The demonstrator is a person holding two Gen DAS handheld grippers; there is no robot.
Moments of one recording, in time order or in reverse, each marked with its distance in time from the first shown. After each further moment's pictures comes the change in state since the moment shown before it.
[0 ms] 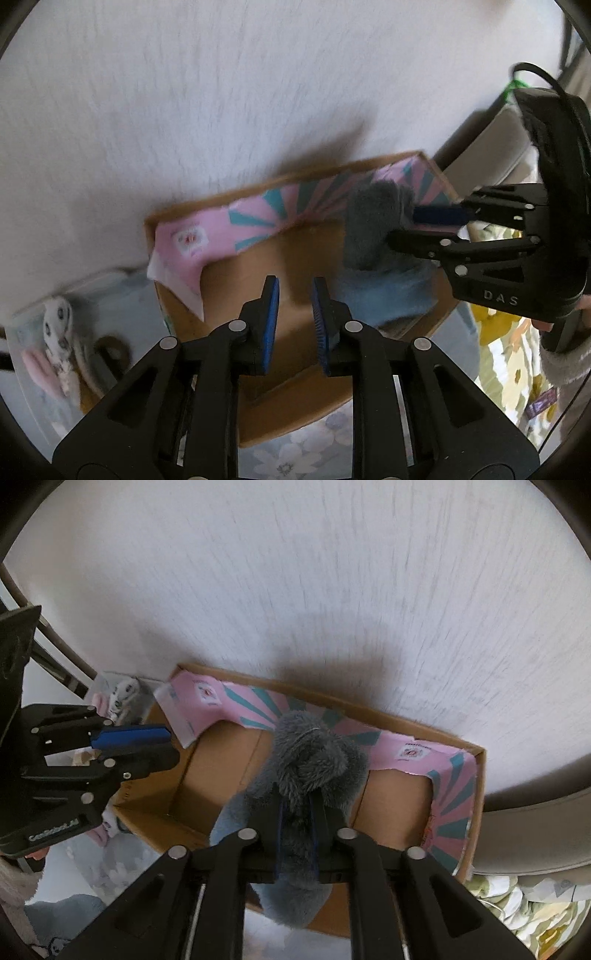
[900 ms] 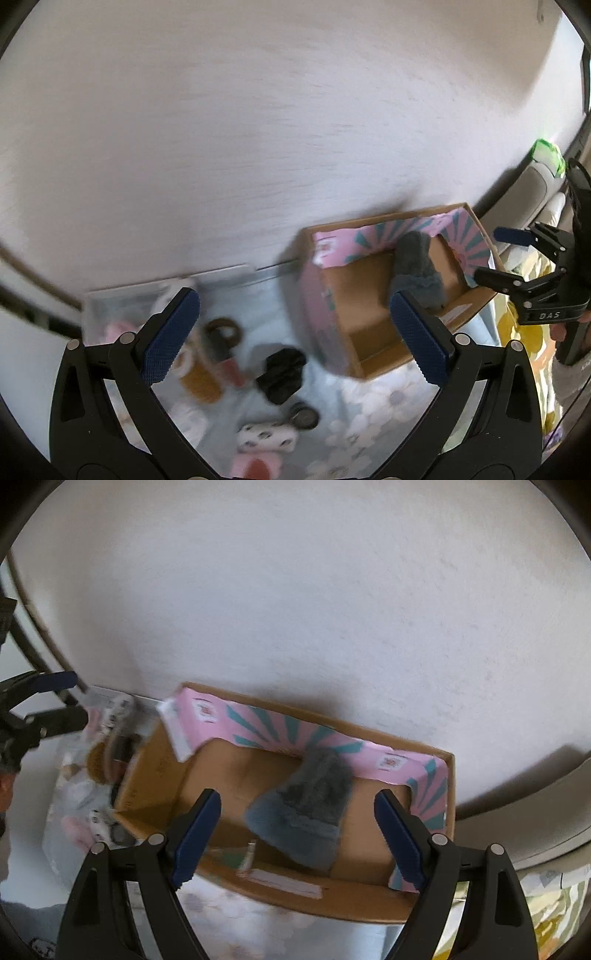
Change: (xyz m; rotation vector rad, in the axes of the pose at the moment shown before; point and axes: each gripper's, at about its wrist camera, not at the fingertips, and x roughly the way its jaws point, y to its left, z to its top) left arm -0.123 0.076 -0.040 -0.138 -0.210 0.187; right arm -0.051 0.035 -0.019 -0.033 -0.155 -0.070
